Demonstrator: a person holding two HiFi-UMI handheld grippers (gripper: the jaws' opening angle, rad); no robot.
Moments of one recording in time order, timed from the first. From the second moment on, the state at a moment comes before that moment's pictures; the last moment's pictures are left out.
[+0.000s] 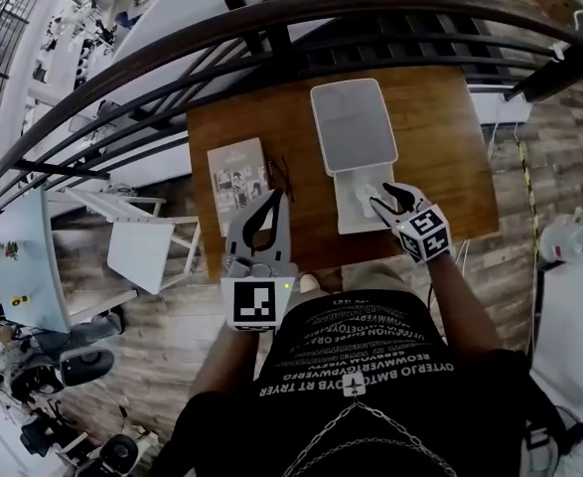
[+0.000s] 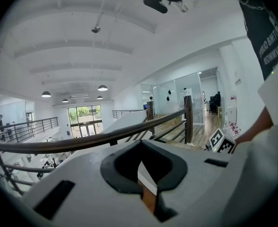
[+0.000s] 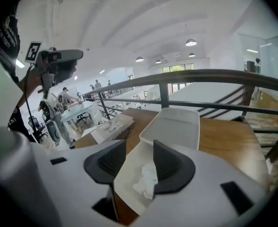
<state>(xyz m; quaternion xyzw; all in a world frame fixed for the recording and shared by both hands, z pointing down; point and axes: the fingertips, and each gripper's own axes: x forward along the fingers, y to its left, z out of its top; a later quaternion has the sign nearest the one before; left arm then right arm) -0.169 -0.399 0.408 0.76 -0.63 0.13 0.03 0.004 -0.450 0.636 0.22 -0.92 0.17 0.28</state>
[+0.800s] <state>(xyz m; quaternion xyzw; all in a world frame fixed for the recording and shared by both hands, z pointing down) -0.173 -0.399 0.439 0.74 -0.65 0.17 0.06 0.020 -0.441 0.785 0.16 -0.82 0.18 0.52</state>
